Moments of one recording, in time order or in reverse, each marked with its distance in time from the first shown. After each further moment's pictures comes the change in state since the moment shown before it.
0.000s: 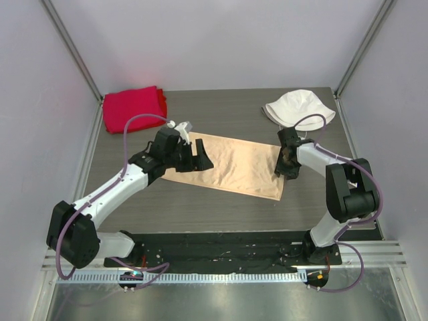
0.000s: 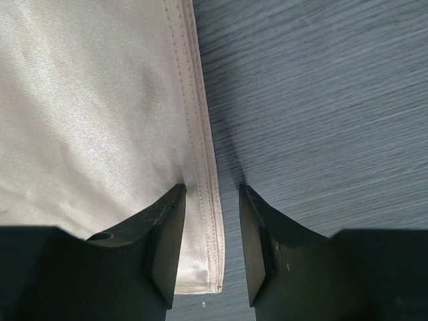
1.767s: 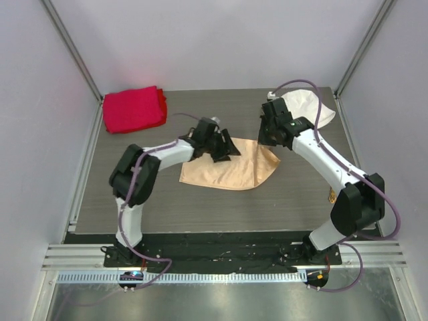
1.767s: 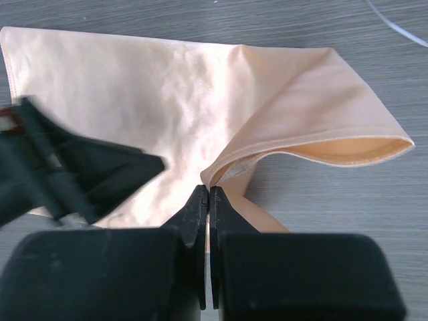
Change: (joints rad) left arm -0.106 0.790 0.433 0.325 0.058 -0.350; right arm 0.203 -0.153 0.359 -0.092 -0.019 -0.047
